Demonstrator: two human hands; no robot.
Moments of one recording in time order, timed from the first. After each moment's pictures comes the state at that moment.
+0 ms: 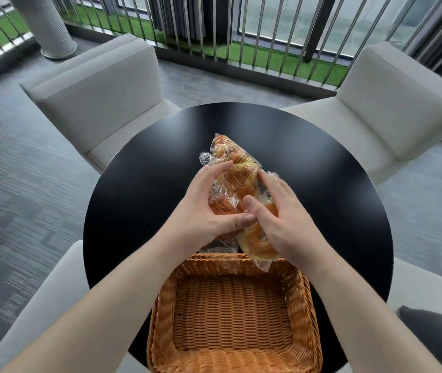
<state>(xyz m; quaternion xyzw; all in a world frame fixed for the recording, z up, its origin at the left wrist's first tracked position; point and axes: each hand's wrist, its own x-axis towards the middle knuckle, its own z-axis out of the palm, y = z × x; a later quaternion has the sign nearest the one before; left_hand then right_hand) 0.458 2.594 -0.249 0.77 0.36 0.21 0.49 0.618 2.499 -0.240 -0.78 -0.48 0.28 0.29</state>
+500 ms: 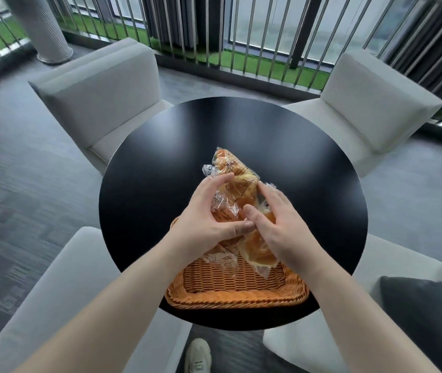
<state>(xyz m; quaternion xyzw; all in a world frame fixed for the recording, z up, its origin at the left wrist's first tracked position) 0.399 2.505 -0.247 0.77 0.36 0.19 0.50 0.556 2.405 -0.239 -0.78 -0.46 0.29 0.30</state>
